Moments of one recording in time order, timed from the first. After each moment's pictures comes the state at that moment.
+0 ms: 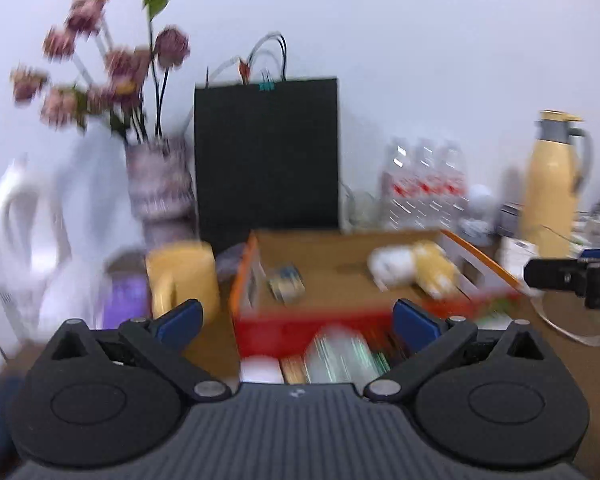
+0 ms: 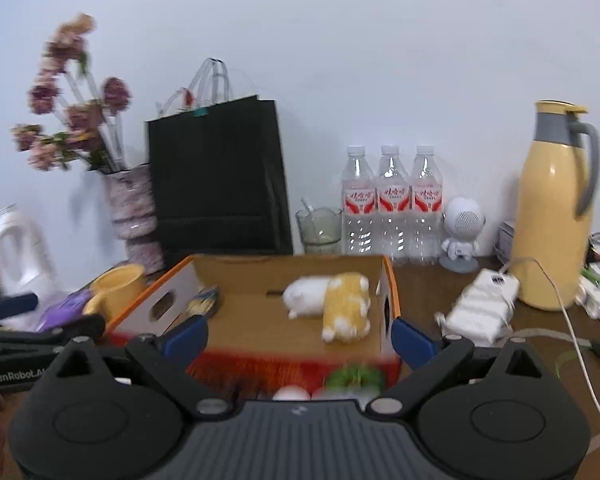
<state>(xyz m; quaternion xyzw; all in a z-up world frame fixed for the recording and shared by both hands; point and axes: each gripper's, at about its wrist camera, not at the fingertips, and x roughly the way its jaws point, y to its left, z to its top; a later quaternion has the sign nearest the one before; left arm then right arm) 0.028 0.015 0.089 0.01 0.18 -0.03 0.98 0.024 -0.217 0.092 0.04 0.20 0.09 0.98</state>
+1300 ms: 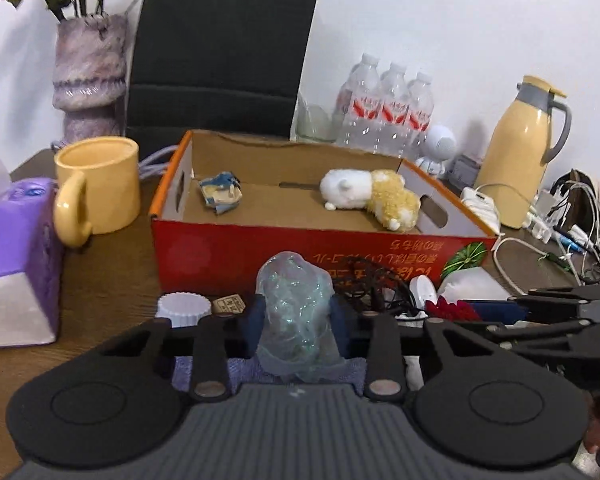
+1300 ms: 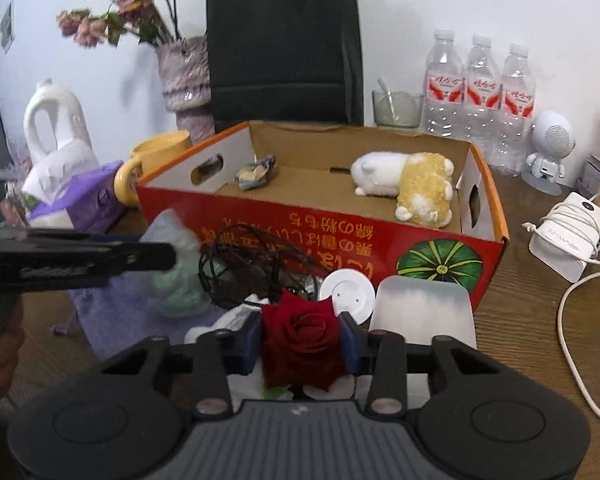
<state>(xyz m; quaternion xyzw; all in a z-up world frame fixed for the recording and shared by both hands) 0.098 0.034 0.048 -0.05 0.29 -0.13 0.95 0.089 -0.188 0.025 -0.01 0.33 0.18 0.93</state>
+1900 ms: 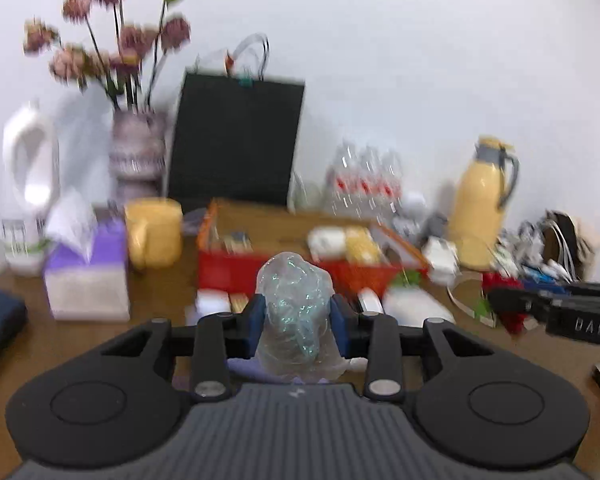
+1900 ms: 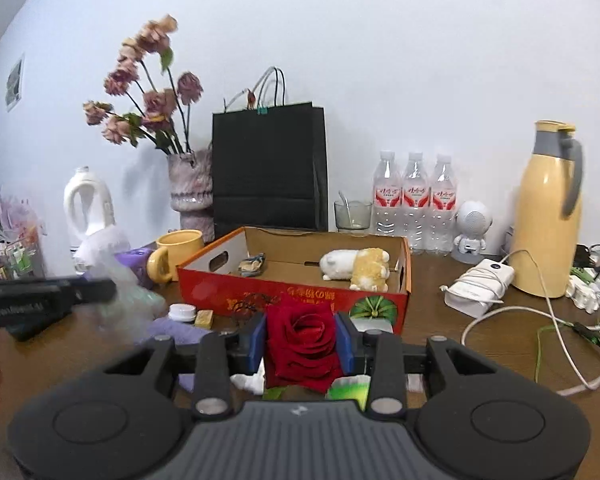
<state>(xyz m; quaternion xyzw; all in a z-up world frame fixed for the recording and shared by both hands) -0.053 0.032 0.082 -0.06 0.19 -0.10 0.97 -0.069 -0.211 0.088 0.00 0.18 0.13 0.98</state>
